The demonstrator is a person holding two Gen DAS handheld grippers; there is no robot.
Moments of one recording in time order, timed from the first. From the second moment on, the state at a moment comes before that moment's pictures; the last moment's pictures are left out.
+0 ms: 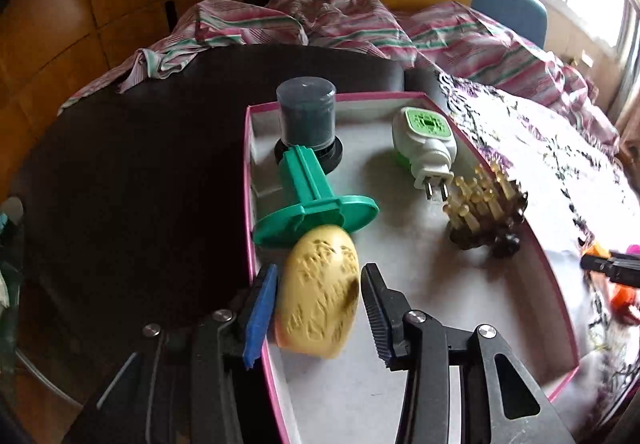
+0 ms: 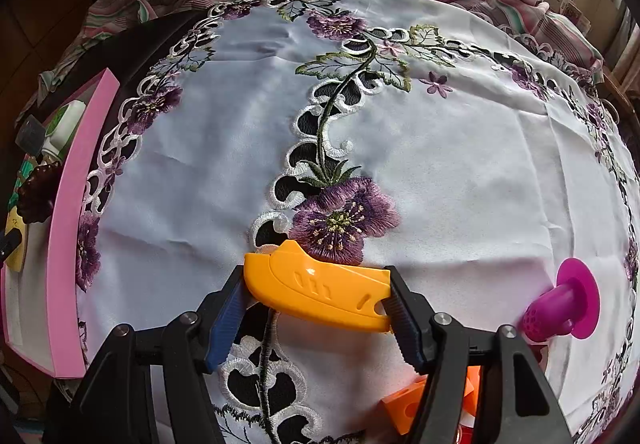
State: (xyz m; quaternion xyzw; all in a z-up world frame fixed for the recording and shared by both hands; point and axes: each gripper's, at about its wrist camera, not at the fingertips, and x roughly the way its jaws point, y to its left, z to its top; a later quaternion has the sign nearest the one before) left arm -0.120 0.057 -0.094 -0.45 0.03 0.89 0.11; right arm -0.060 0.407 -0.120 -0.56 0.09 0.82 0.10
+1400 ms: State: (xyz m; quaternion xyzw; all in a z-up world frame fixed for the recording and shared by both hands) left arm -0.060 0.031 -0.048 -0.40 0.02 0.91 0.10; right arm -0.050 0.405 -0.115 -0.55 0.06 0.83 0.10
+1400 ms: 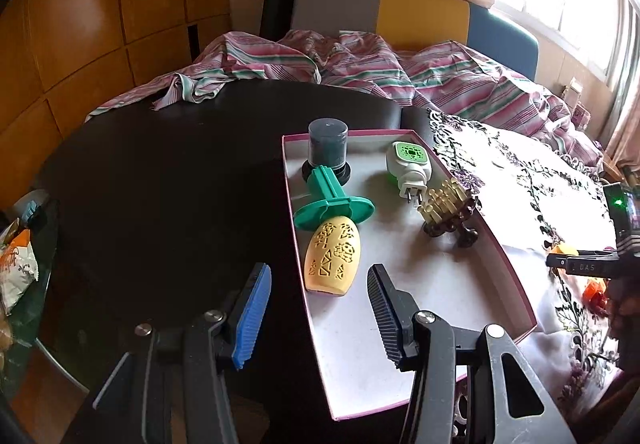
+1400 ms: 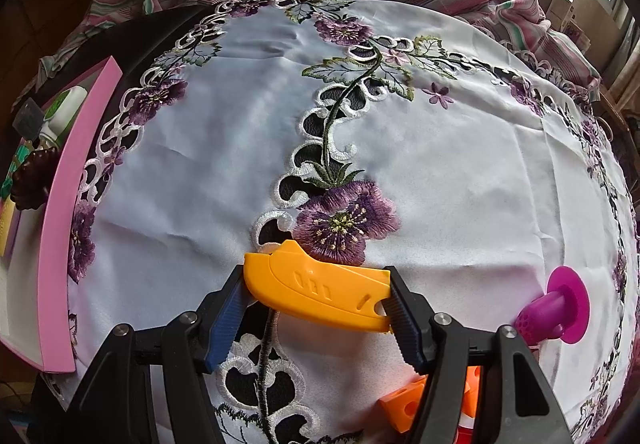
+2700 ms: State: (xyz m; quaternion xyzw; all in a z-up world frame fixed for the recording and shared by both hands) left arm -0.060 -0.004 -0.050 -0.41 -0.01 0.91 0.08; right arm -0.095 0.178 -0.005 -0.43 -0.04 0.89 -0.16
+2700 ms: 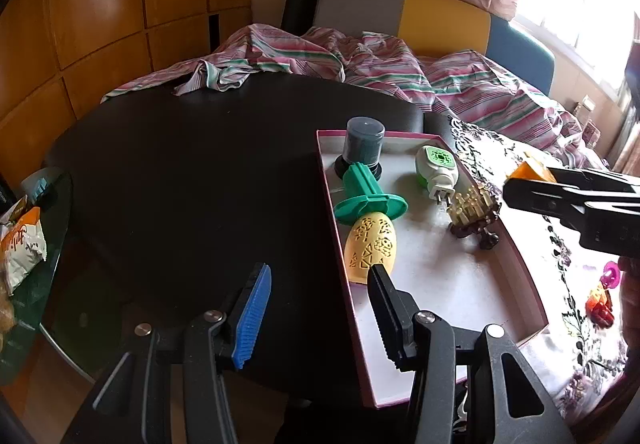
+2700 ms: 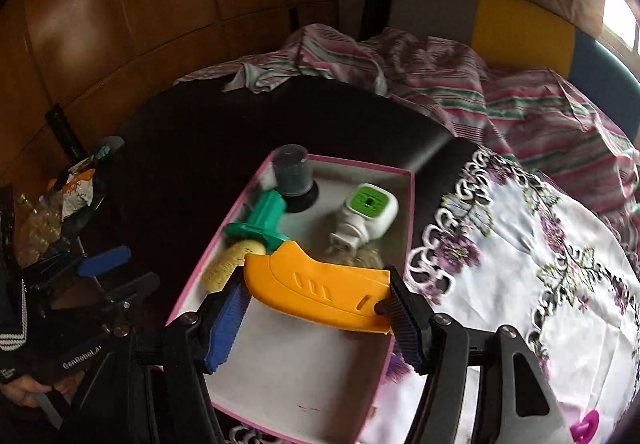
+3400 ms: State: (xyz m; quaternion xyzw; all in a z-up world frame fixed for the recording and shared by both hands) left arm -0.066 -0.017 -0.062 -0.42 -0.03 0.90 0.07; right arm -0.158 0.140 -0.059 -0.49 -0.07 0.86 -0.16
